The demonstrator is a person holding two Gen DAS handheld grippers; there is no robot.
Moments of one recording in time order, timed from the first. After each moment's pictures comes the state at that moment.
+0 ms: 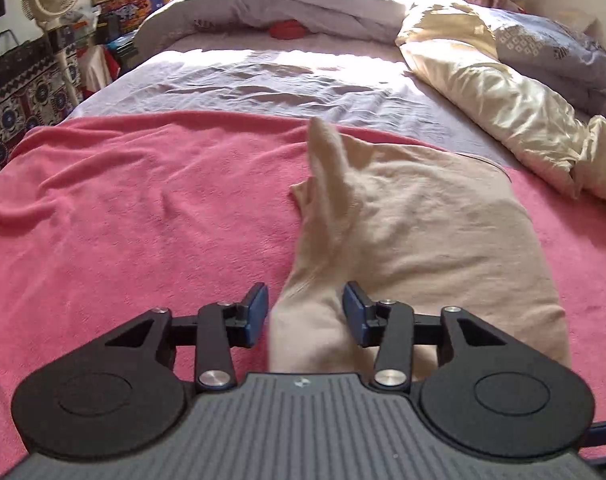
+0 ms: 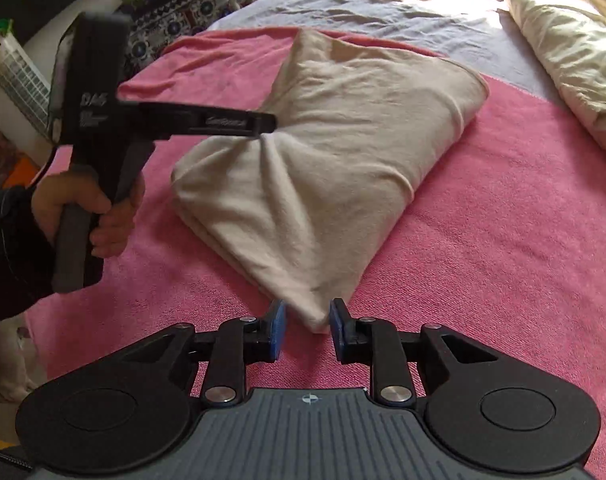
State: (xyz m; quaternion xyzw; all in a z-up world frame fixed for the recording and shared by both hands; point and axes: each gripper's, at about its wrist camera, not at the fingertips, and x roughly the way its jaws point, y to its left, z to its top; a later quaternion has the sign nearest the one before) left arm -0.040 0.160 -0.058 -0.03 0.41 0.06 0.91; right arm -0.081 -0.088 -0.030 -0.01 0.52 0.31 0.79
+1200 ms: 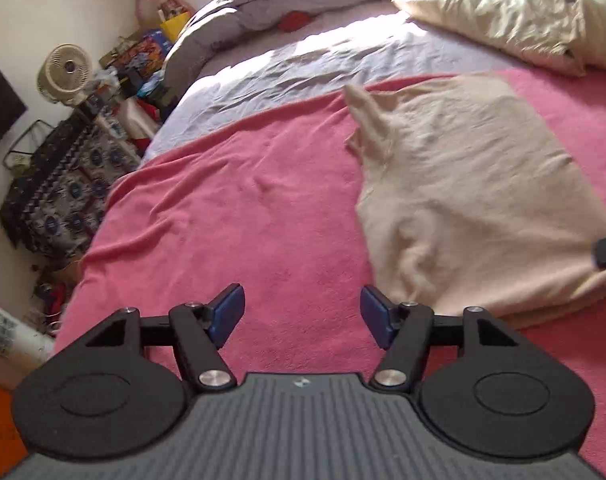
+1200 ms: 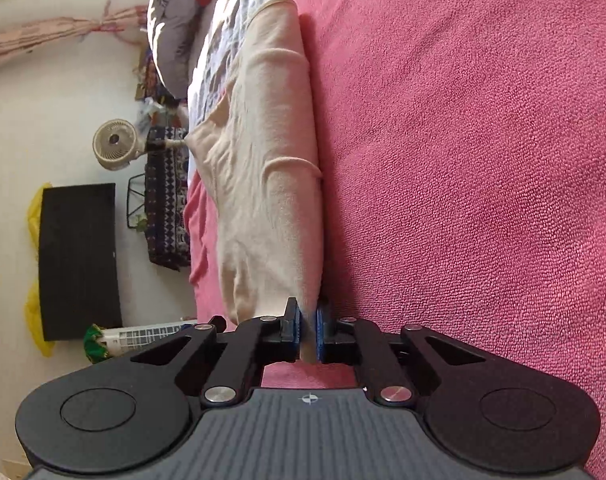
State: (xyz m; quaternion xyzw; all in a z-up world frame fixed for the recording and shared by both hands) left arm -0.112 0.119 -0.008 0.15 0.43 0.02 0.89; right arm -0.030 -0.159 -0.128 0.48 0.58 0.26 0.61
